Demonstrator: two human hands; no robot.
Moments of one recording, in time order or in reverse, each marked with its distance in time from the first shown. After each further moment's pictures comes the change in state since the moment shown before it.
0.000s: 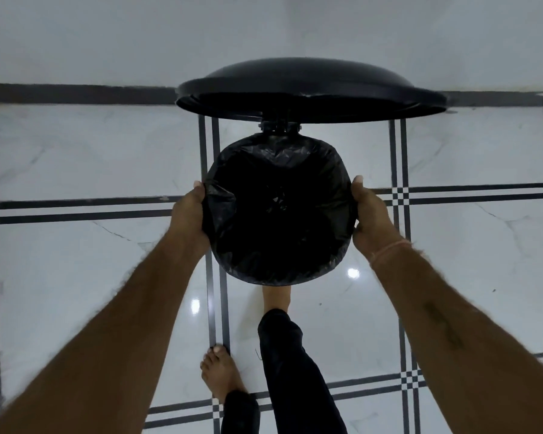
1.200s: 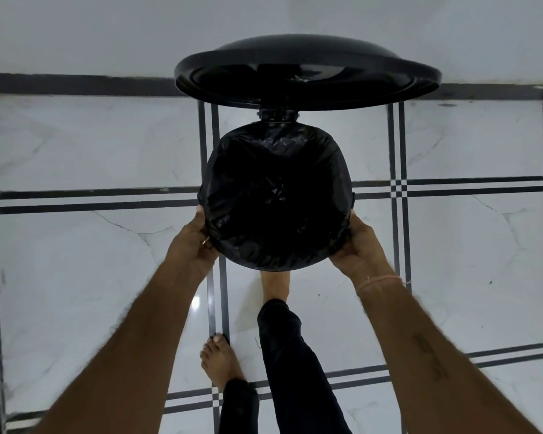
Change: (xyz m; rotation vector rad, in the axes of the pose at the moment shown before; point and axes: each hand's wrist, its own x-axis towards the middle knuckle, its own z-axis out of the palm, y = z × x) left_hand -0.009 -0.053 -0.045 -0.105 -0.056 -0.064; right_hand -0.012 0.072 -0.028 0.367 -0.039 0.195
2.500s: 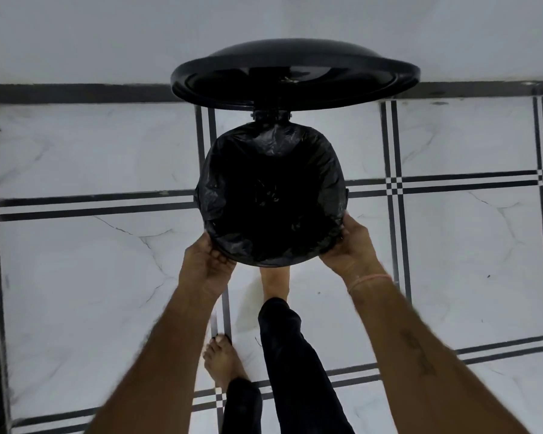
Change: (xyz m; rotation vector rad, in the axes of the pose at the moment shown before) left_hand -0.014 -0.039 -0.008 -0.247 -0.079 -0.045; right_hand -0.012 0.007 0.002 0.163 -0.105 0.079
